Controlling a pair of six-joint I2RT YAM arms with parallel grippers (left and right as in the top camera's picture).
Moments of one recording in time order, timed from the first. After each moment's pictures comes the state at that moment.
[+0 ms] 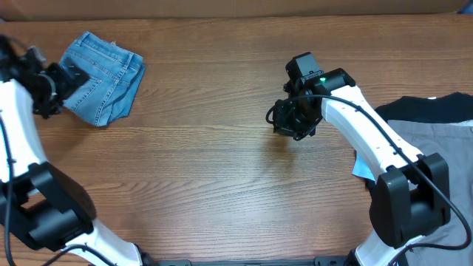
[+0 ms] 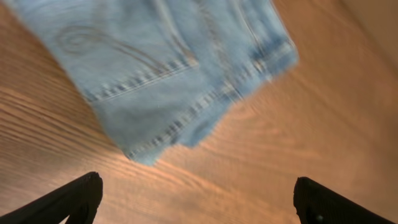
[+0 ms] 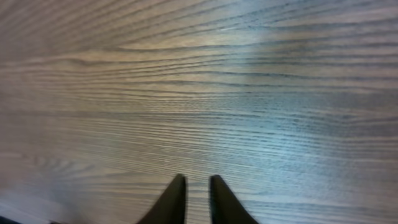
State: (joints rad) left arm 0.46 1.89 1.78 -1.05 0.32 -0.19; right arm 0.36 1.83 1.46 -1.04 -0.32 0.52
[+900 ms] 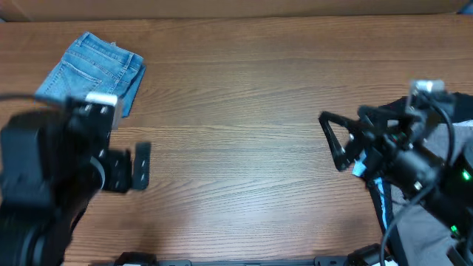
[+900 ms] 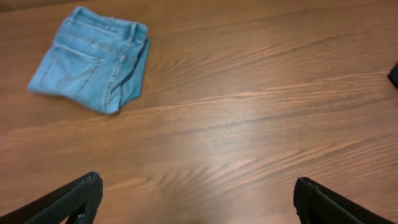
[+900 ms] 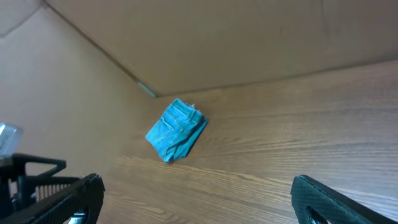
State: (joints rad) left arm -0.09 1.08 1.79 -1.54 0.04 0.03; right arm 0.36 0.90 1.55 -0.96 -0.26 0.51
